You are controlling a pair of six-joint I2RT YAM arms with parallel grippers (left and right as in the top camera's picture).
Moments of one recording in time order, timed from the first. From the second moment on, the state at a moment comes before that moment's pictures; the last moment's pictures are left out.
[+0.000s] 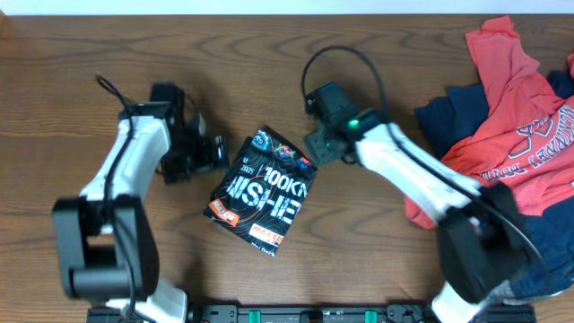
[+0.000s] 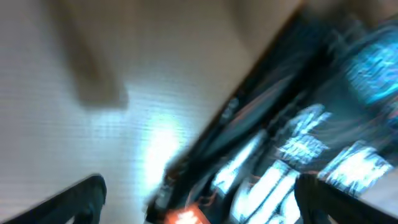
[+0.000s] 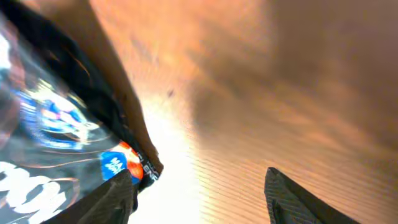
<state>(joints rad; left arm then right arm) 0.02 1.73 1.21 -0.93 0.27 -0.17 0.55 1.81 1.32 -0.65 0.06 0.13</state>
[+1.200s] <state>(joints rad) -0.02 2.03 1.27 -0.68 0.58 -0.01 0.53 1.65 1.32 -0.87 0.08 0.13</state>
